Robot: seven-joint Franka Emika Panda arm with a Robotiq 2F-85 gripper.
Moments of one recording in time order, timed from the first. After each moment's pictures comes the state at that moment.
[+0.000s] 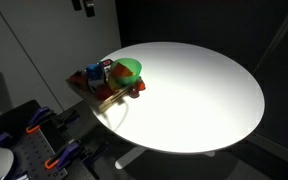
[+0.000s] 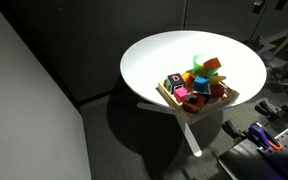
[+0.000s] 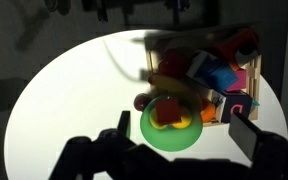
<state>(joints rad) -0.03 -0.44 -0.03 -2.38 0.02 1.94 0.11</state>
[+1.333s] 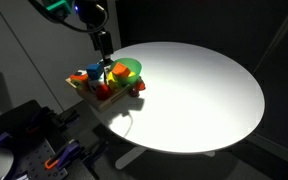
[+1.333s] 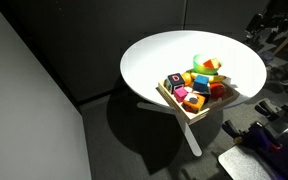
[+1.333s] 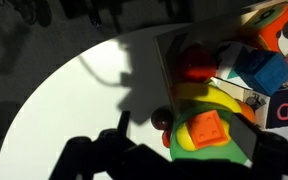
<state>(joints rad) -0.07 -0.30 -0.13 -2.58 0.09 2.26 0.07</state>
